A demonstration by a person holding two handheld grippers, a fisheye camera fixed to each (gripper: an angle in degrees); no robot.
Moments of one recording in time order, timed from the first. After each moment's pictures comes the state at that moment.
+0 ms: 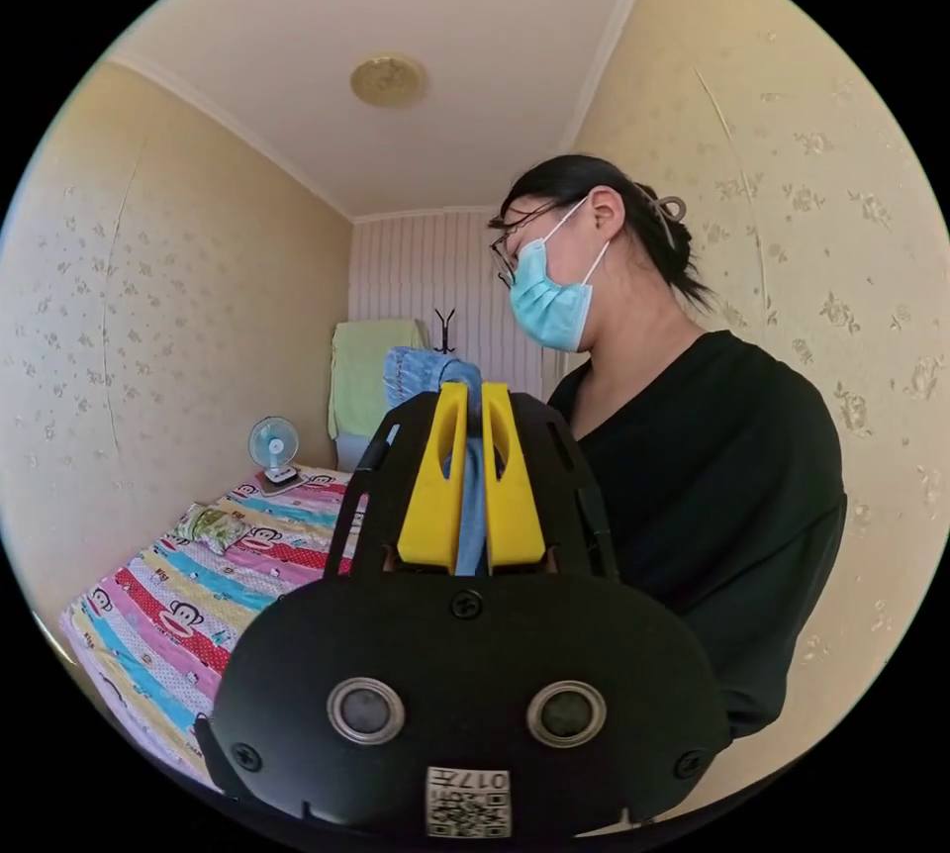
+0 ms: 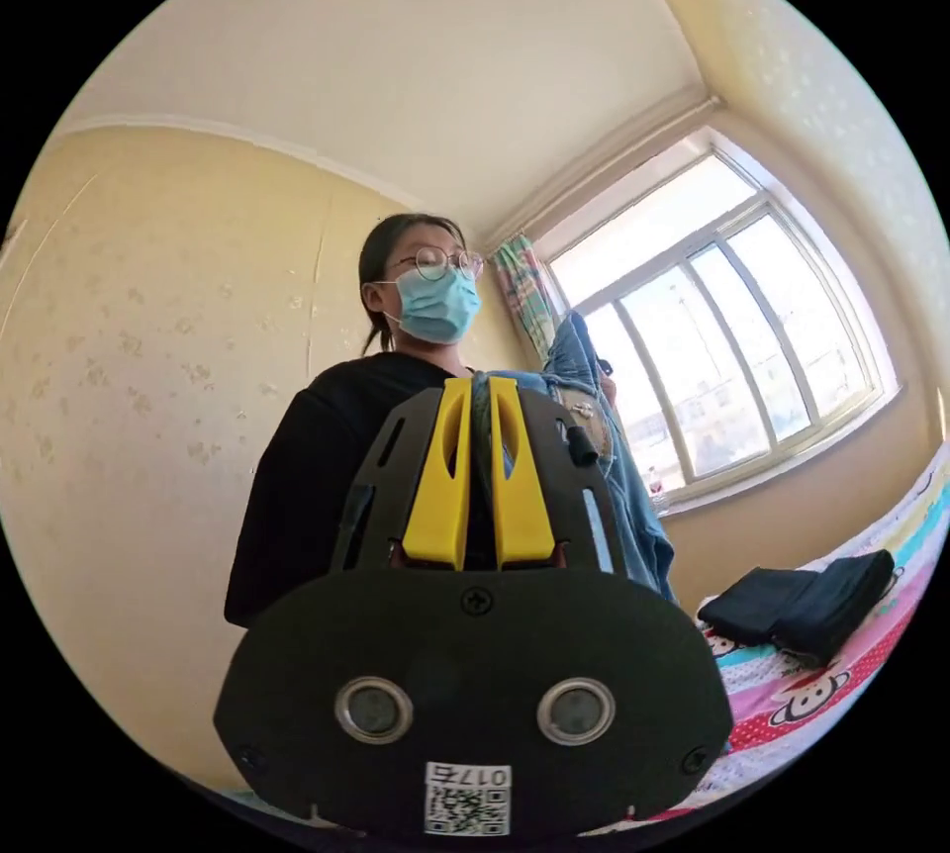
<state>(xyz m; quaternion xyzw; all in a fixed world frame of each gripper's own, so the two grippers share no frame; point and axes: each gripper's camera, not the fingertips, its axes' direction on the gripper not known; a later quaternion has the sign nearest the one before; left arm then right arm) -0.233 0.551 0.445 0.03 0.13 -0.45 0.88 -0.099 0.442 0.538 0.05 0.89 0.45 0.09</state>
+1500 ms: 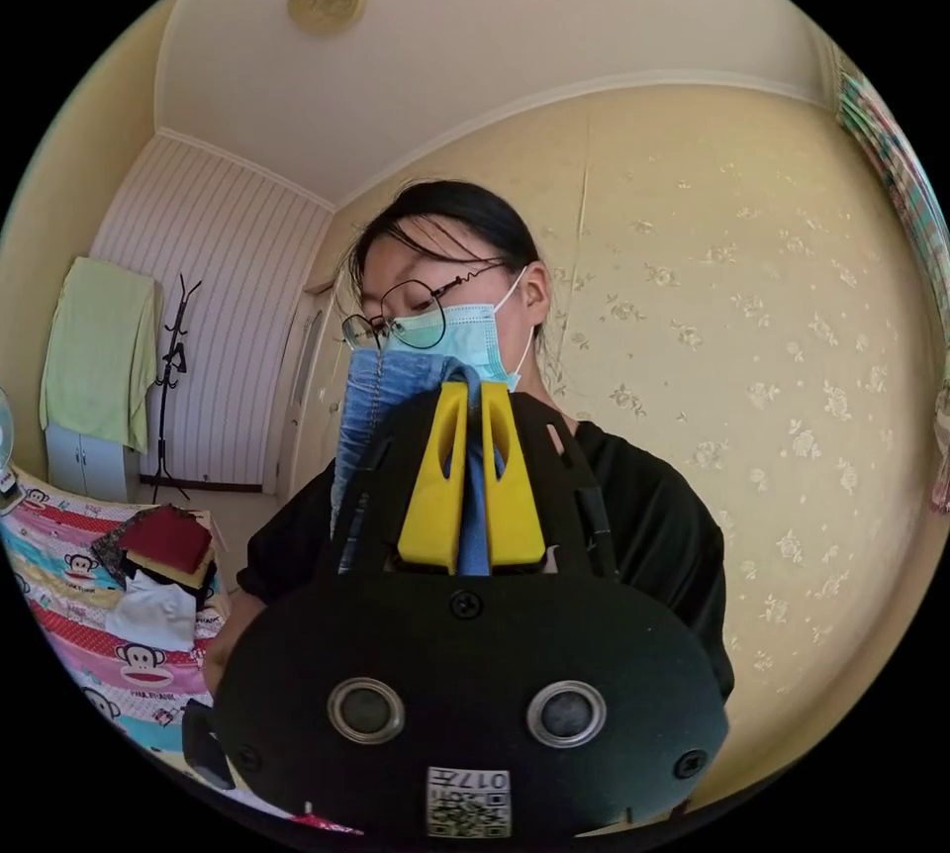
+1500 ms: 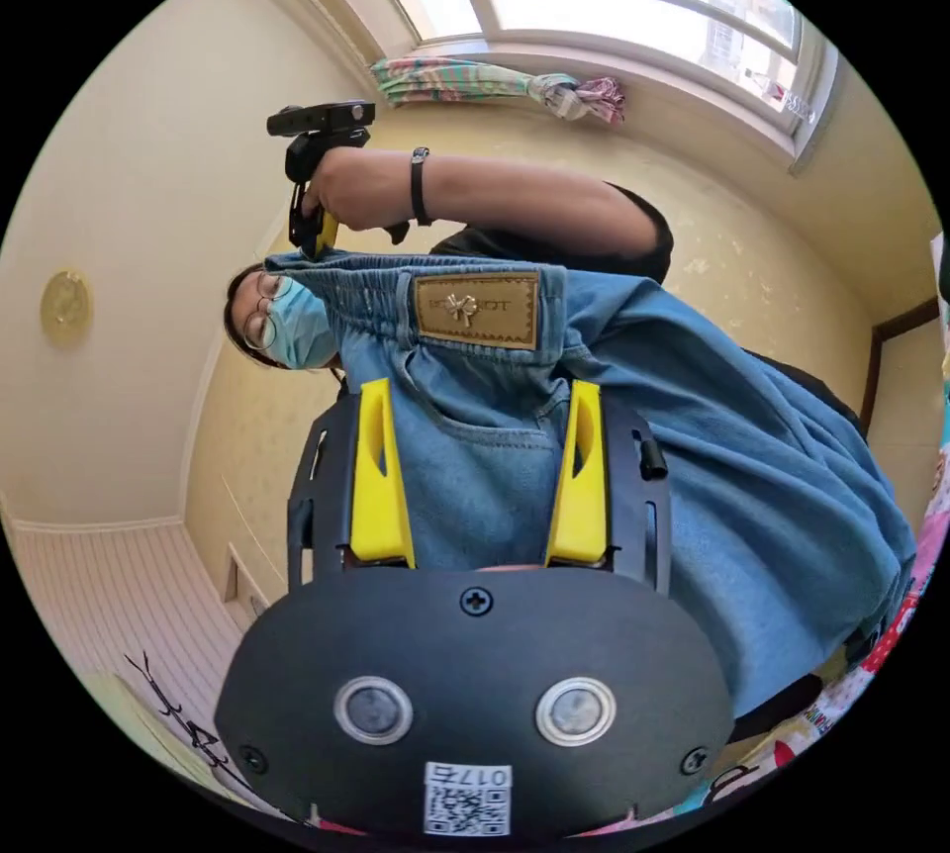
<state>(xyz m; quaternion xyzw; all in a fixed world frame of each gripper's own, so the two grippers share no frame) -0.273 0.404 0.550 0.26 0.48 -0.48 0.69 -0.265 0.819 0.503 0.55 0.54 0.60 0.20</state>
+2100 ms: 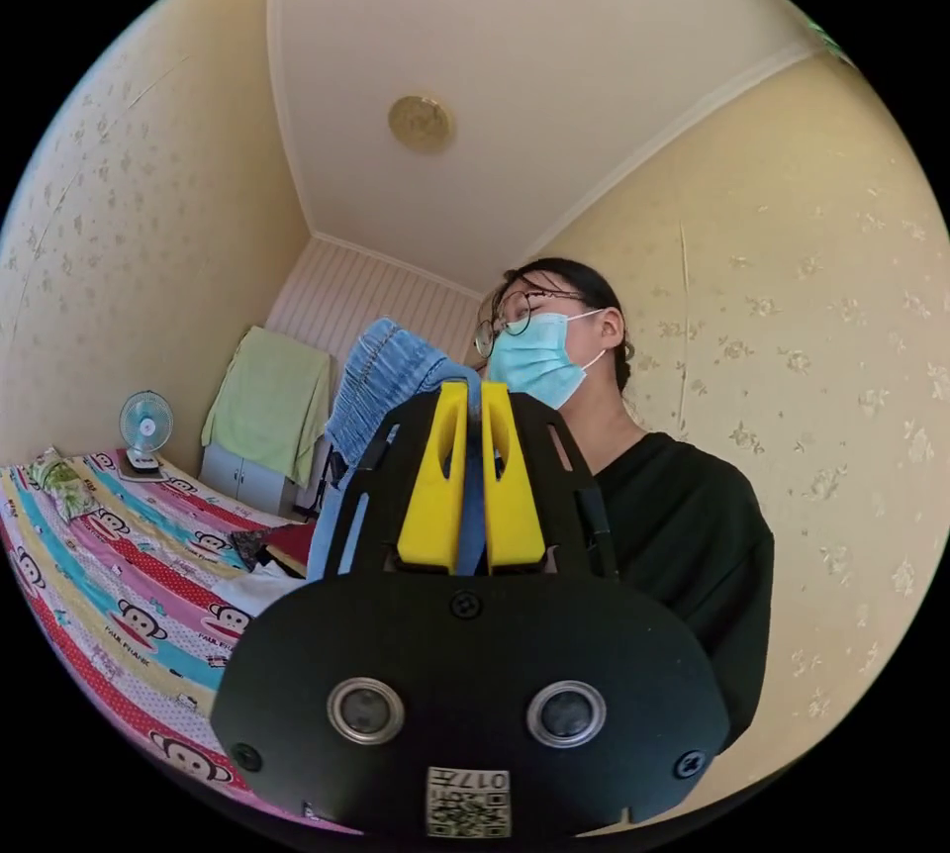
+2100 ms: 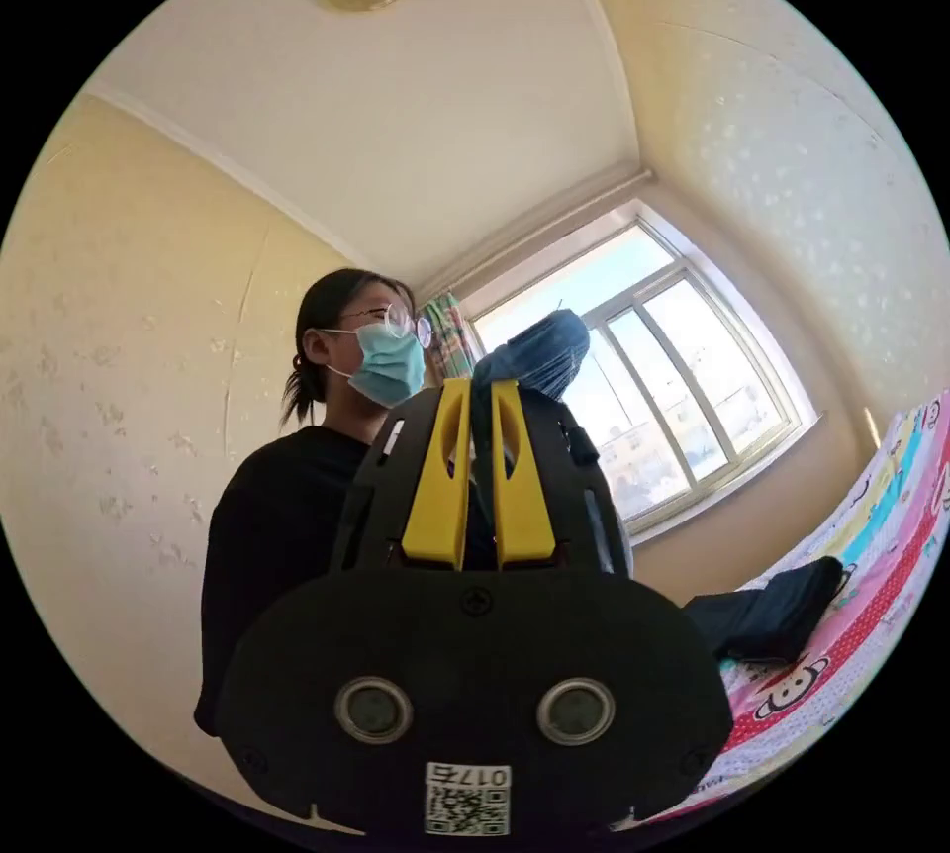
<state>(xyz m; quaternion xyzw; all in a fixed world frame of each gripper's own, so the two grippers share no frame) -0.379 0.516 0.438 0.20 0.23 -0.59 0.75 -0.049 0.502 0.488 -0.01 0.92 0.38 -0.03</state>
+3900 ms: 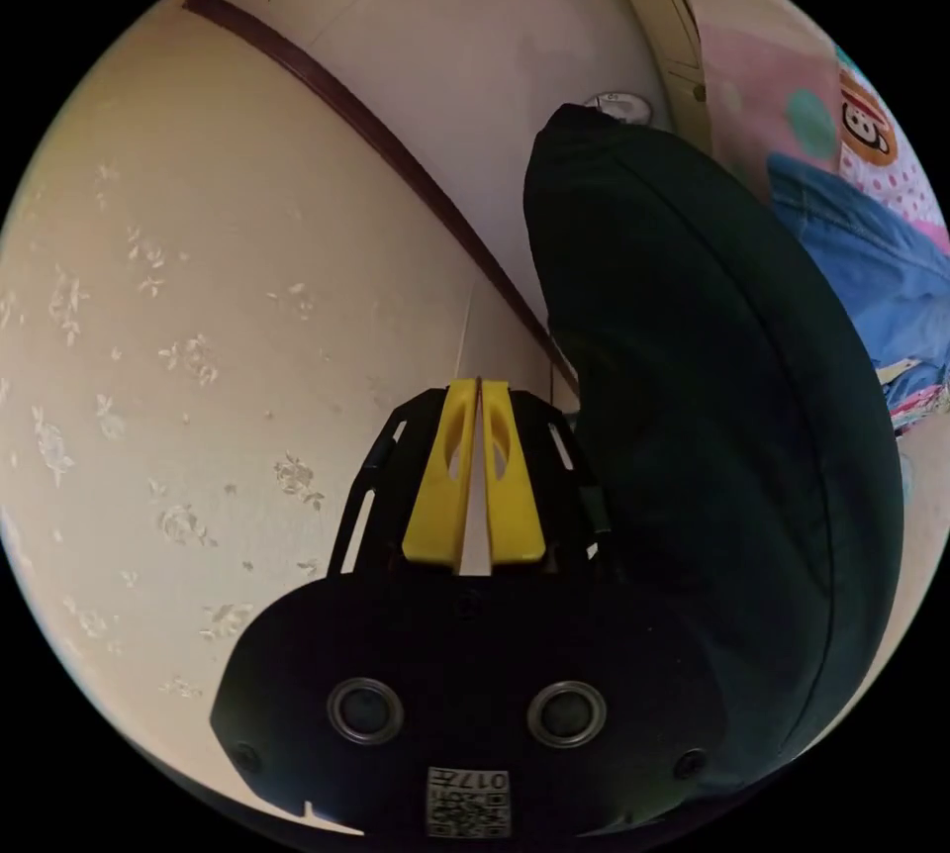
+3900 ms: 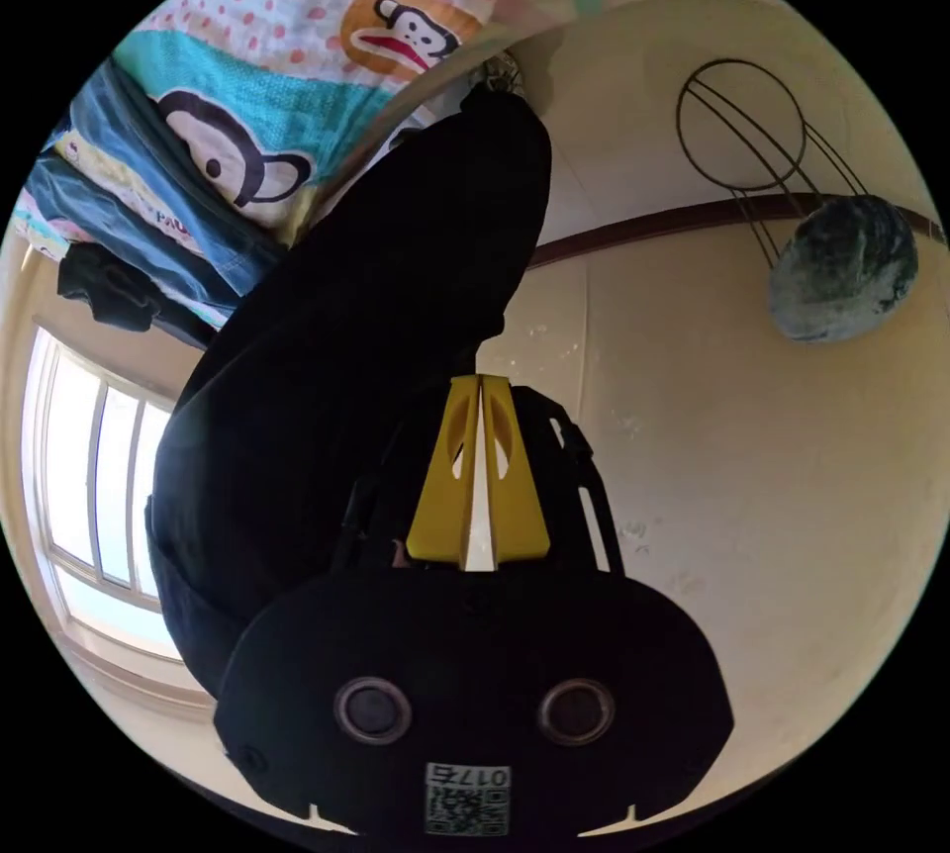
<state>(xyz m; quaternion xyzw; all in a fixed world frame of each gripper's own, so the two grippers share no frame) -0.285 1.012 0.359 -0.49 0.10 -0.80 -0.32 -0.413 0.366 0.917 0.67 0.15 0.29 -0.67</state>
